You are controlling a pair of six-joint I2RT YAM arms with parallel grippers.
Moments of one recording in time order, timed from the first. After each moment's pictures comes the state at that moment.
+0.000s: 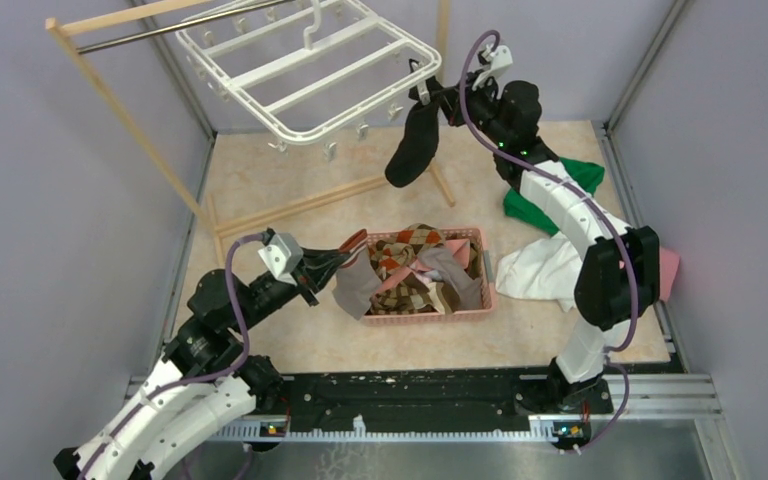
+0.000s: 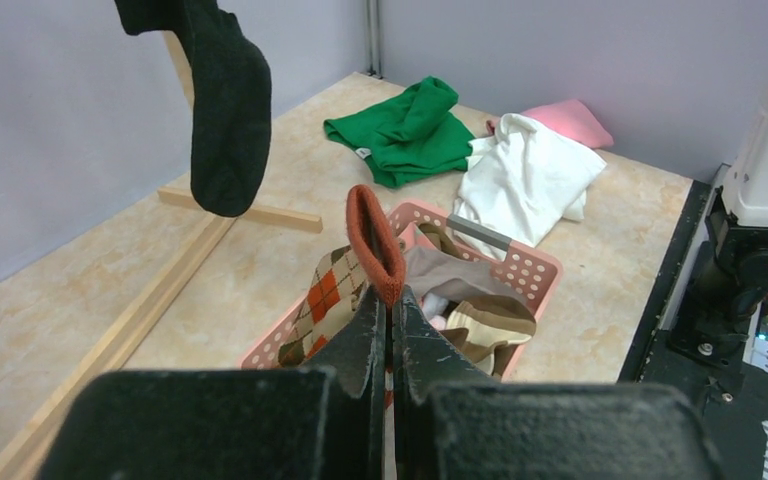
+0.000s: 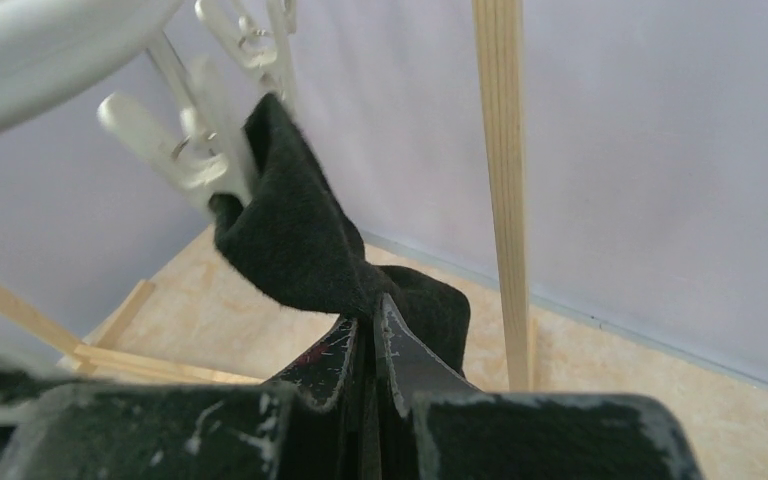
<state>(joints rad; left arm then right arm) -0.73 0.46 0.70 -0.15 0.20 0.00 0.36 1.74 1.54 0.31 -0.27 0.24</state>
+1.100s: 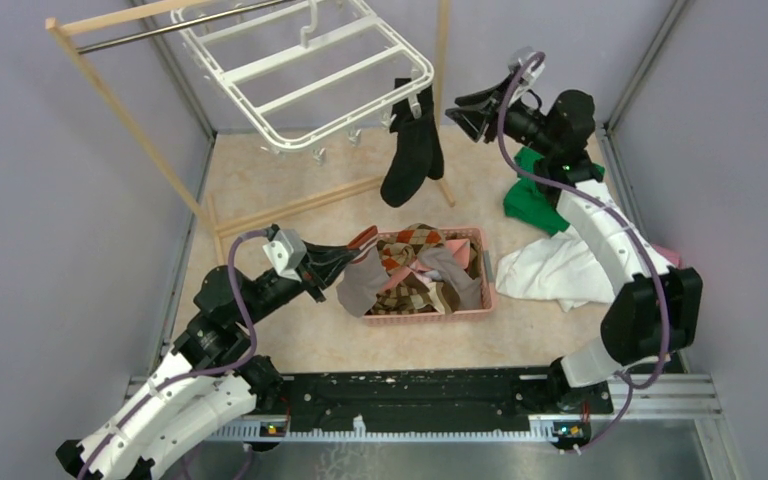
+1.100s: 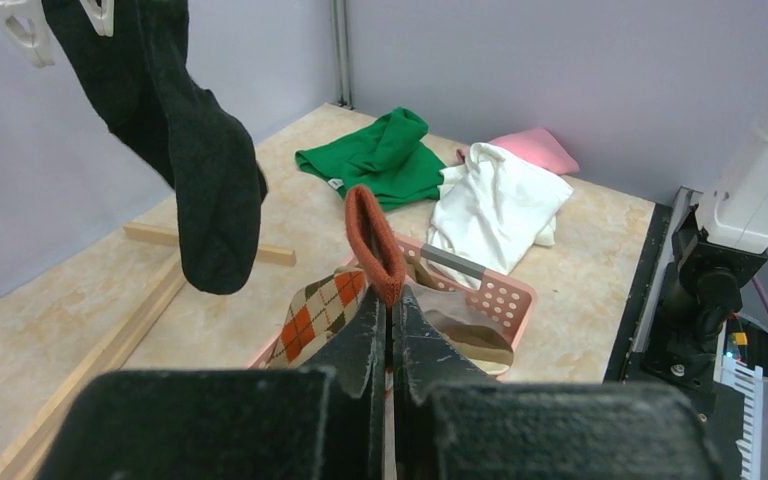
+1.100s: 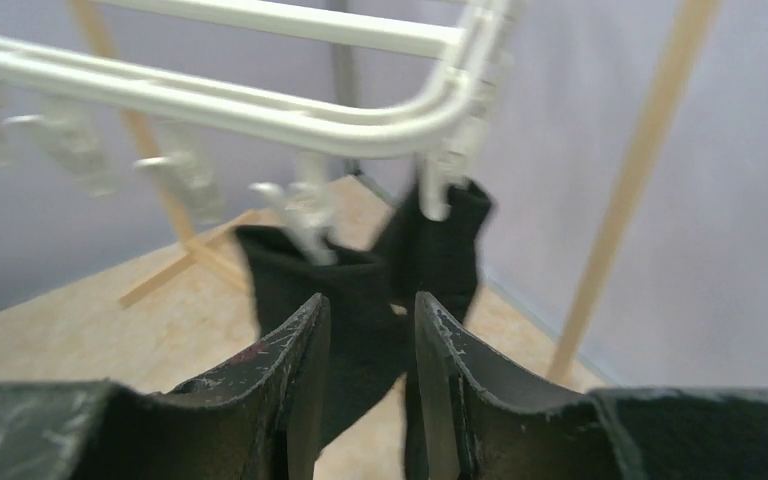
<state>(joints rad) -0.73 0.51 0.68 -0.01 0.26 -0.05 0.25 1.56 1.39 0.37 -0.68 0.17</state>
